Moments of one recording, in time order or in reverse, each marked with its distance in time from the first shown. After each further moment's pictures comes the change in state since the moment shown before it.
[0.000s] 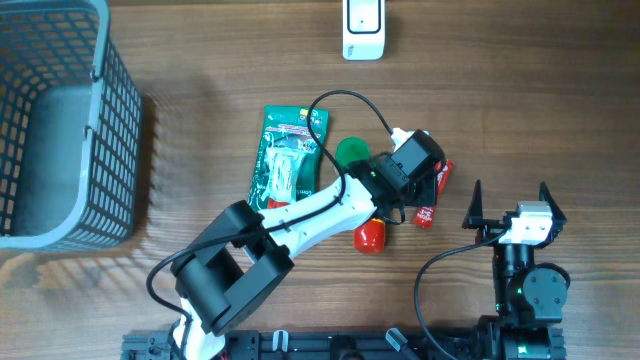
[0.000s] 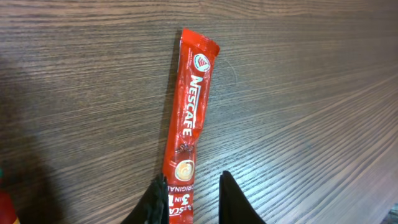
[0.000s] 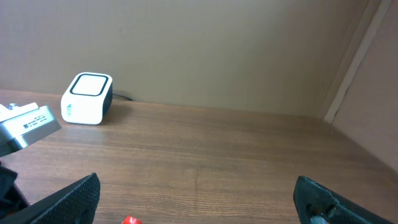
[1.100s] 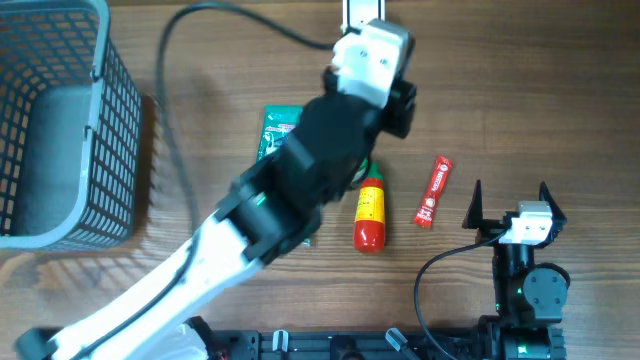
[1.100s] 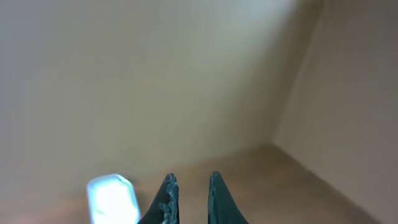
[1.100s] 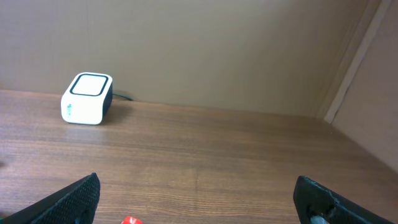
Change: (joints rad) left arm 0.032 -0.610 0.081 0.238 -0.531 0.748; right arm 0.000 0.000 0.000 0.000 0.000 0.000
